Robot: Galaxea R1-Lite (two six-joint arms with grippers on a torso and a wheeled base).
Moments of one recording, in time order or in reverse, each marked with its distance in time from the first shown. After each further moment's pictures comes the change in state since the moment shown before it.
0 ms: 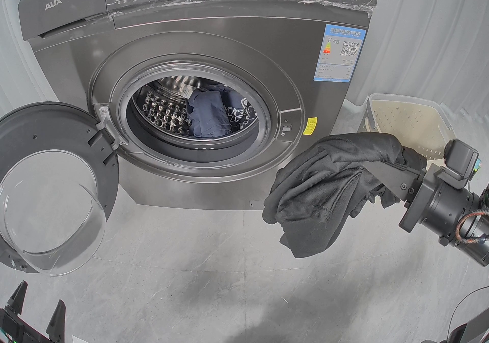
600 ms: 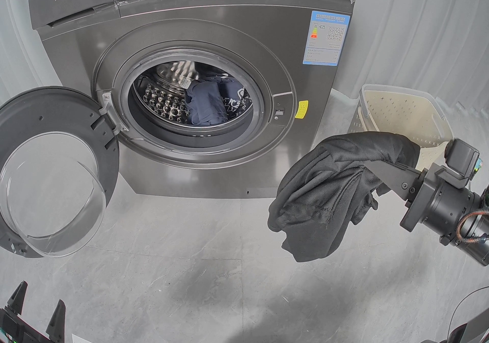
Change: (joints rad) left arm 0.000 0.000 0.000 0.001 0.000 0.000; right arm -0.004 -0.002 0.000 0.000 0.000 0.002
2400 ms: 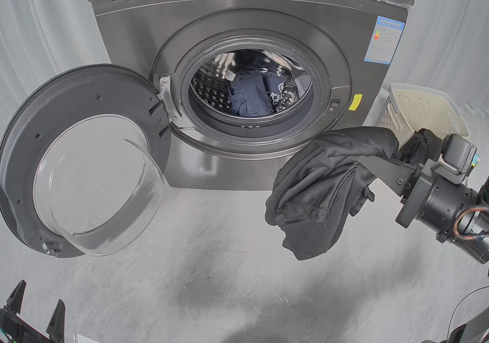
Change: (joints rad) left arm 0.003 0.000 0.000 -0.003 0.005 0.030; right arm 0.017 0.020 -0.029 -0.002 0.004 0.016
